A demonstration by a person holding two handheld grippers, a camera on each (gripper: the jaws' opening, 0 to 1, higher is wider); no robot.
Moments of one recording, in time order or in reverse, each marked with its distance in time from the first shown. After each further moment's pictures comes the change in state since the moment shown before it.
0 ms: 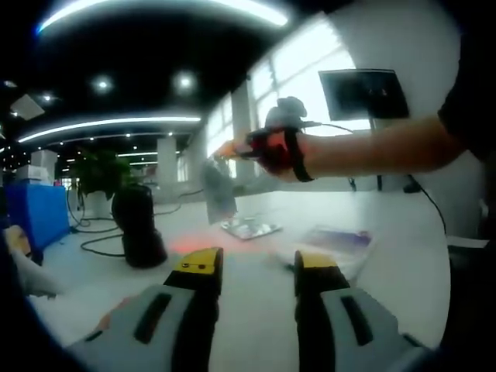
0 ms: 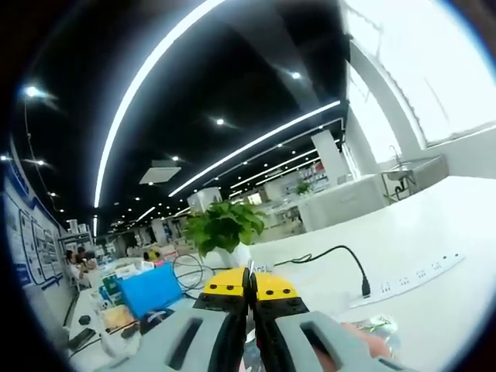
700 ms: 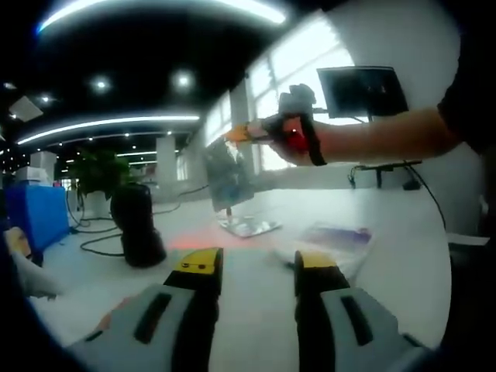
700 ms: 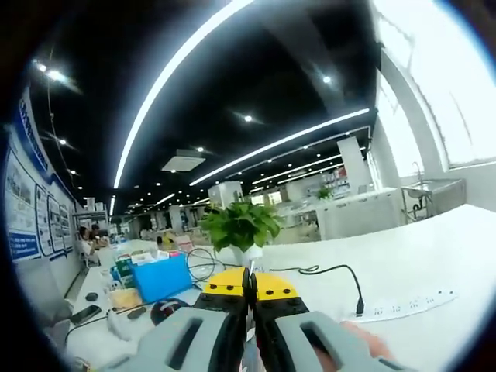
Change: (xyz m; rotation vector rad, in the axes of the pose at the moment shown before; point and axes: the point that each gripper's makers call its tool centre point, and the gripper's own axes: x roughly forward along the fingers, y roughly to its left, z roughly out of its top) left arm 0.001 -0.001 -0.003 0.010 0.014 -0.002; right arm -0.020 0.002 0.029 -0.125 0.007 0.127
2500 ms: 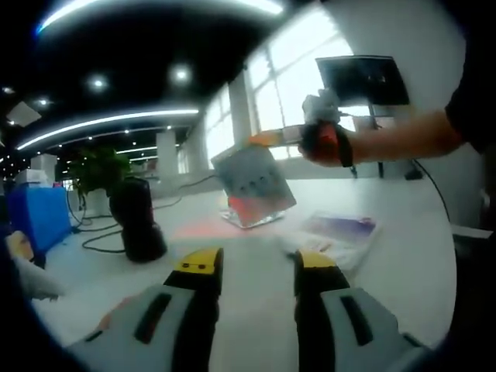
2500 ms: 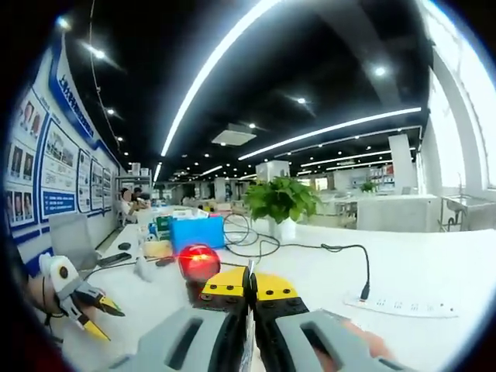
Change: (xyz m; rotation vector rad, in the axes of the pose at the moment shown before) left arm 0.004 0.002 -0.010 0.027 0.050 0.010; right arm -0.057 0.002 -0.046 -0.139 0.122 0.263
